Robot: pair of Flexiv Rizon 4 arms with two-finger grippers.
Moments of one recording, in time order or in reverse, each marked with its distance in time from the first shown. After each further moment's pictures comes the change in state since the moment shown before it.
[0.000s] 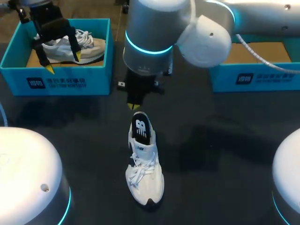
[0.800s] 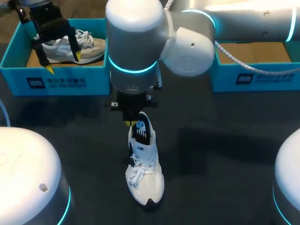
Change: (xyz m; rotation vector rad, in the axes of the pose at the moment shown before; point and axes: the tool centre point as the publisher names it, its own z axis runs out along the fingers) left arm 0.000 0.000 0.000 0.001 -0.001 0.000; right arm -0.002 -0.042 0.025 0.024 -0.103 -0.128
